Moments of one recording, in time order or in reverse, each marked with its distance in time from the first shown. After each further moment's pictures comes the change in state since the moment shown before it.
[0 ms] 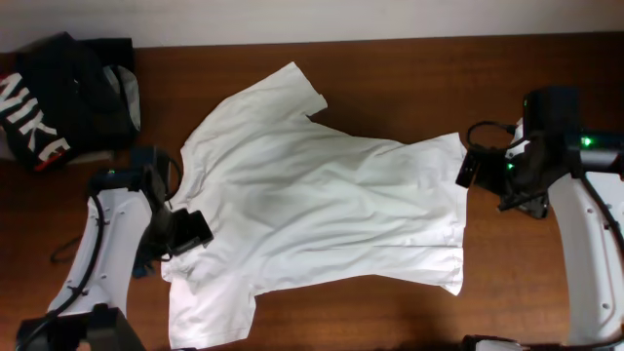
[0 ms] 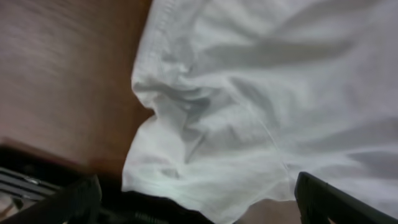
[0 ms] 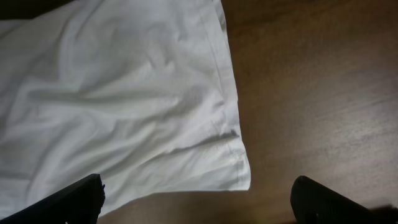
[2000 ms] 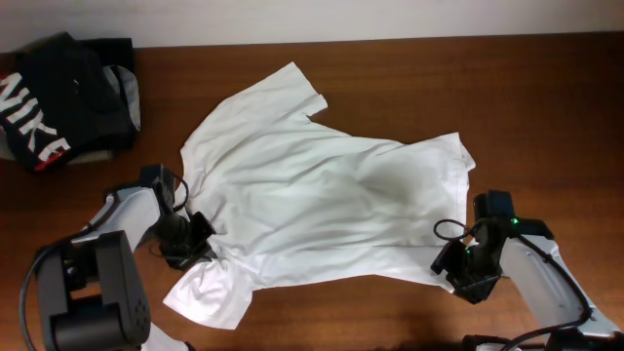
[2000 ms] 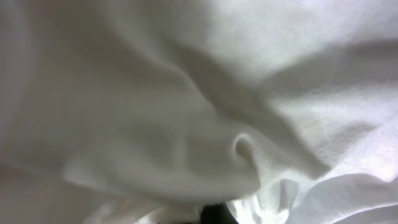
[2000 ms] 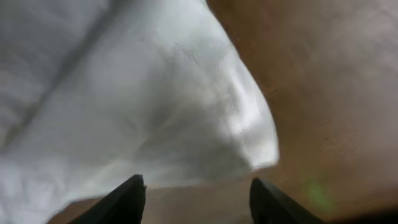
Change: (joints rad) left arm 0.063 0.255 -0.139 0.341 0.322 -0.062; right arm 0.000 -0.116 -0.822 0.404 -0.148 0.271
